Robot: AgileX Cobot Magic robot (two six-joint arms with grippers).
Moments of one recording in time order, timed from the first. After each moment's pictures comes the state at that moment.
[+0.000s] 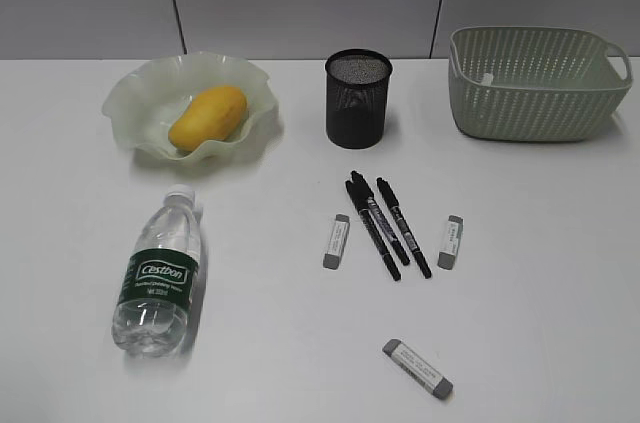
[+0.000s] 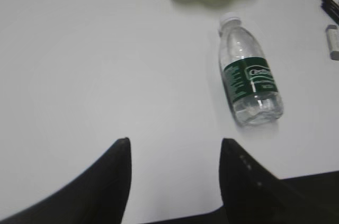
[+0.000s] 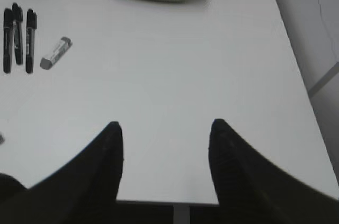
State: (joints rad) left arm -0.12 0.30 -0.55 -0.08 1.03 0.00; right arm 0.09 0.01 -0.54 -0.06 1.10 -0.05
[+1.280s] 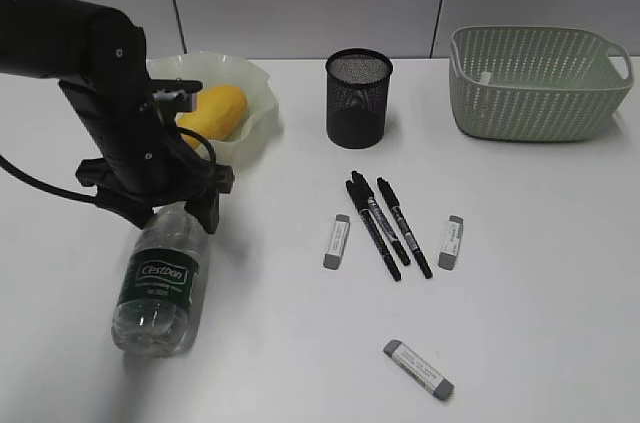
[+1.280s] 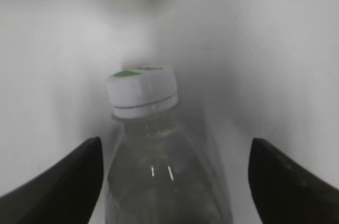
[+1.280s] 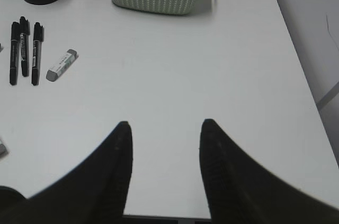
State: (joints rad) left arm -0.46 1.97 -1.23 -0.01 0.75 -0.34; right arm 0.09 -0.01 -0.51 -0.04 1.04 -0.05
